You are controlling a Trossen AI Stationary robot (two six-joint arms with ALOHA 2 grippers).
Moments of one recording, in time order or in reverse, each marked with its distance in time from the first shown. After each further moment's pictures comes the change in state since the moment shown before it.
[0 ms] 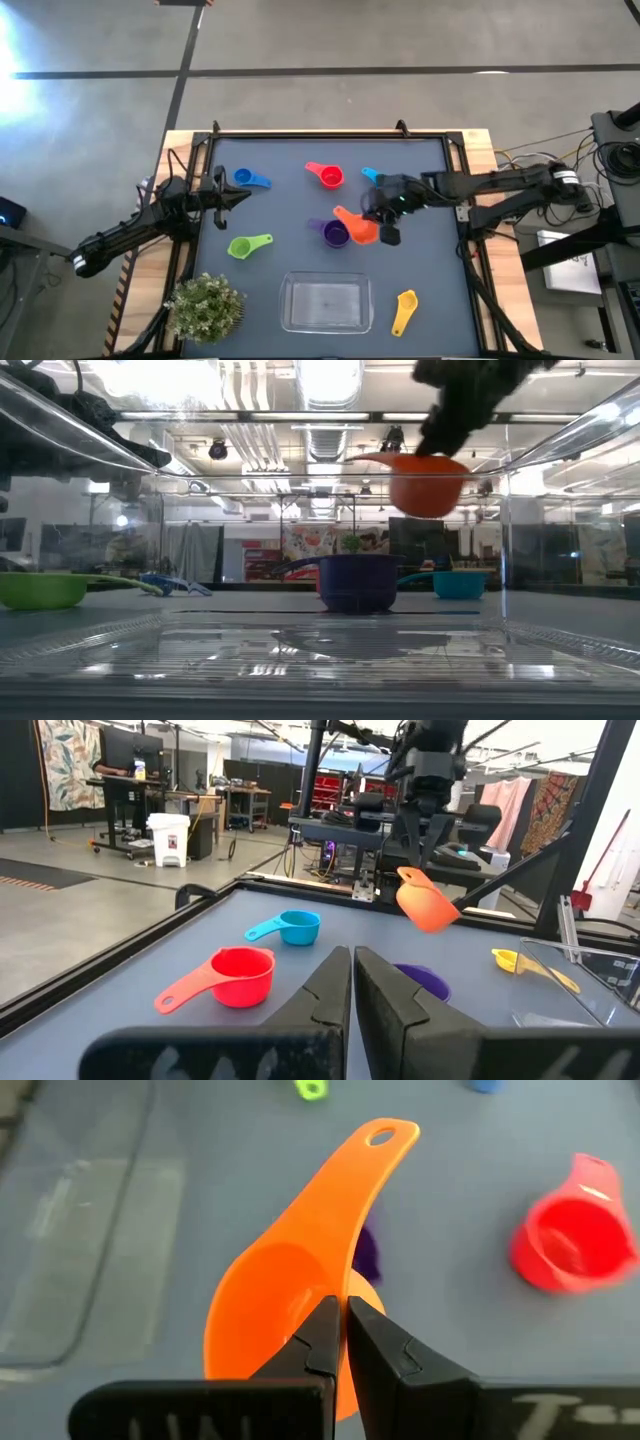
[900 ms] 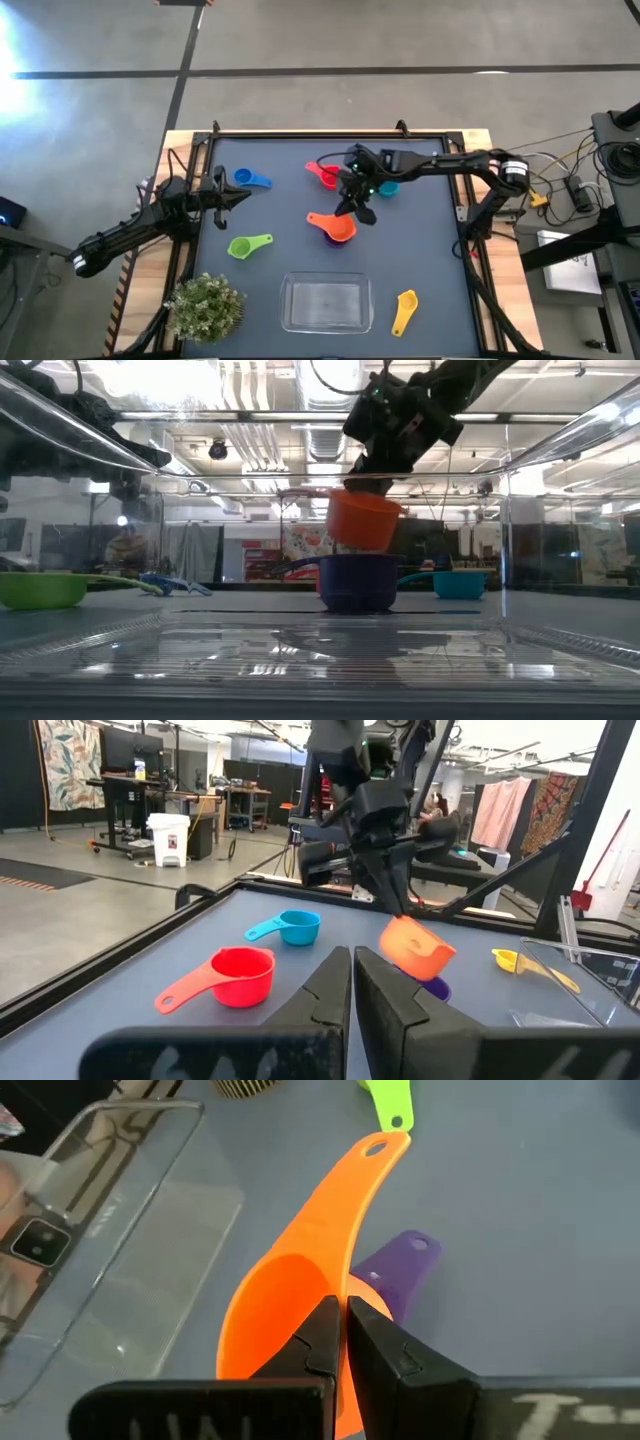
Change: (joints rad) left arm 0.000 0.000 0.000 0.000 0.000 0.000; right arm -0.270 0.405 0.181 0.141 -0.570 -0.277
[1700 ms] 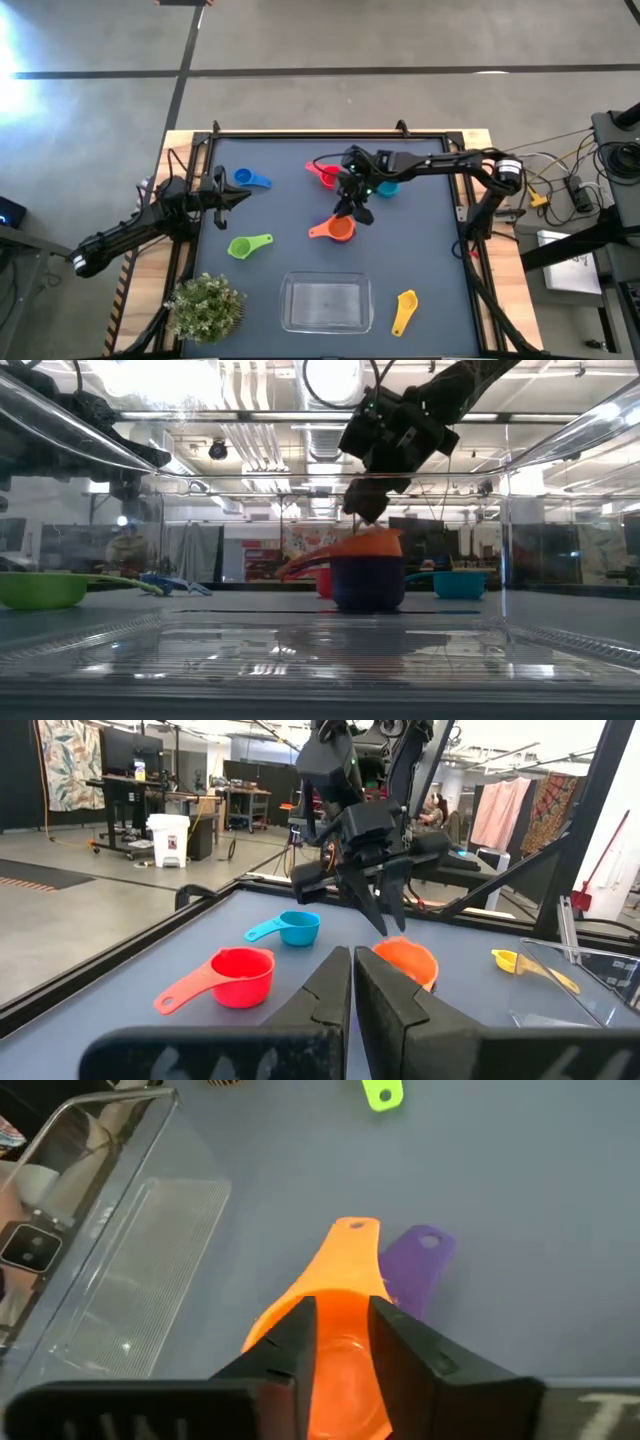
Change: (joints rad) left arm 0.000 0.000 0.000 0.004 0.000 0.000; right arm -0.011 0.037 -0.002 0.014 0.000 0.039
